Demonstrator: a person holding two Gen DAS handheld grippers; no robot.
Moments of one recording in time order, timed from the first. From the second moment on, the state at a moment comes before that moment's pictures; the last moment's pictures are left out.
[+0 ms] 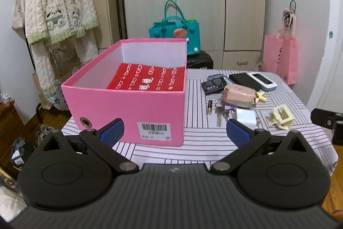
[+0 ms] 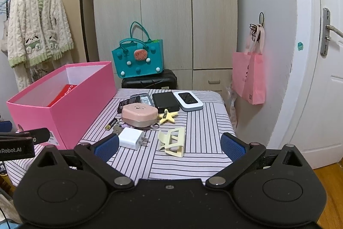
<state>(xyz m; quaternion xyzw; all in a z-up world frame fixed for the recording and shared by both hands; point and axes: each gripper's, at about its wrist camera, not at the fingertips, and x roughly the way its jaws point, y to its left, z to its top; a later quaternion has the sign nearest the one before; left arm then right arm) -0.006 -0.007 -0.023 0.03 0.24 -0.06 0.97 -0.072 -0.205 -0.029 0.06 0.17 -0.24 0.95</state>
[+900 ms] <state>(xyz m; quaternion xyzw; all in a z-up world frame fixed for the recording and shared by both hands) -0.008 -0.013 -0.020 0.04 0.24 -0.05 0.97 -0.076 -0.205 -0.032 0.05 0.16 -0.24 0.96</state>
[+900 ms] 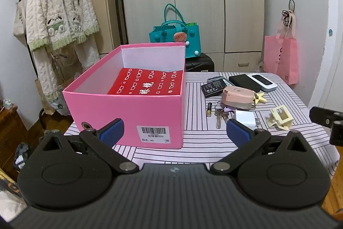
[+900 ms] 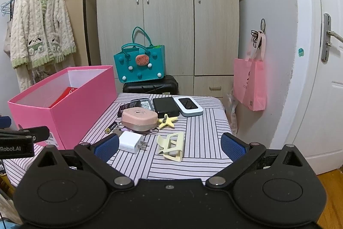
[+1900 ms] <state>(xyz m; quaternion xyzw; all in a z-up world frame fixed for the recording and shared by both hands) 0.044 0.065 0.022 0.06 0.25 -0.02 0.97 -0.010 -0.260 -0.076 0.10 0.23 -0.18 0.95</state>
